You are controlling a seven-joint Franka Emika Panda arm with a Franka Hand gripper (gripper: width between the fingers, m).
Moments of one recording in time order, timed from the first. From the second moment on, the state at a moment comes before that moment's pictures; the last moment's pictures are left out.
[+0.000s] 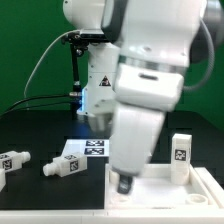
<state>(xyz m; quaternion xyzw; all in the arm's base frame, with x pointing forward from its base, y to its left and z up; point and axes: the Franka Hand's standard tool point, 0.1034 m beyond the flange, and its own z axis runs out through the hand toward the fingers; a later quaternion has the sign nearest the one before) 0.655 -0.011 0.078 0.79 0.60 -0.05 0.07</state>
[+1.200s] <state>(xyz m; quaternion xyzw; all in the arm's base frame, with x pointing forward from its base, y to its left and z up) 0.607 -0.076 0.074 0.99 0.09 -0.02 0.08</state>
